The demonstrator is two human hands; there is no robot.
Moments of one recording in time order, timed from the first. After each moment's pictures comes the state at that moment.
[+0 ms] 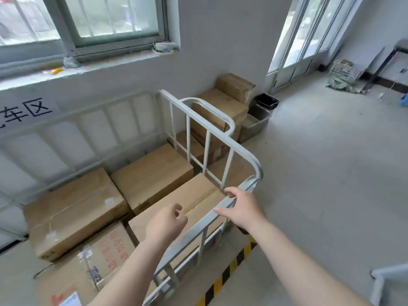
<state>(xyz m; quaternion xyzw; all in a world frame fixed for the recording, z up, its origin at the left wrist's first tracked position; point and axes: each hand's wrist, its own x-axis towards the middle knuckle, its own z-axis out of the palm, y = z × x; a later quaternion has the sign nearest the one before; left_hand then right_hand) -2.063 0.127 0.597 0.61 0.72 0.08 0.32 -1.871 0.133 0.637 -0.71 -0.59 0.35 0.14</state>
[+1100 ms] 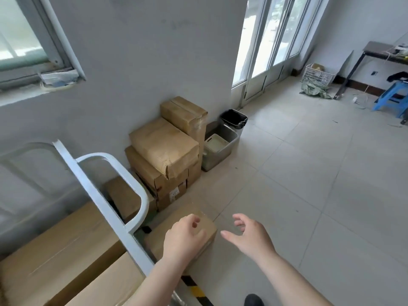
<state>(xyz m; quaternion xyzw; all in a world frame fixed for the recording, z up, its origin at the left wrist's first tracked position) -1.706 0.457 0.589 0.65 0.66 0.14 0.35 -1.535 0.432 0.597 -0.76 -0.52 0.36 0.16</state>
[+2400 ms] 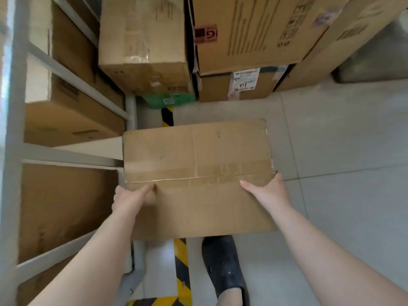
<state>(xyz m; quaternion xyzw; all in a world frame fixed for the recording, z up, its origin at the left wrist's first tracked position) -1.779 0.590 -0.023 -0.11 0.89 0.19 0.40 -1.533 0.752 -0.028 -0.71 -0.50 0.48 -0.10</state>
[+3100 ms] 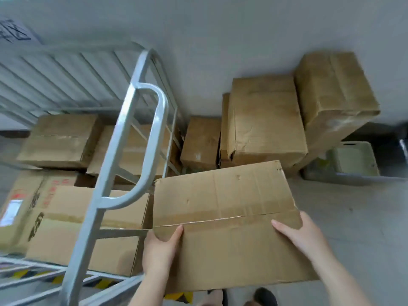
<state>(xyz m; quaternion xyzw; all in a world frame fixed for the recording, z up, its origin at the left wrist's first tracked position) -1.657 0.576 0.431 -0.11 0.90 0.30 0.29 -1.453 0.799 0.440 -0.61 -0.61 0.49 -0.08</state>
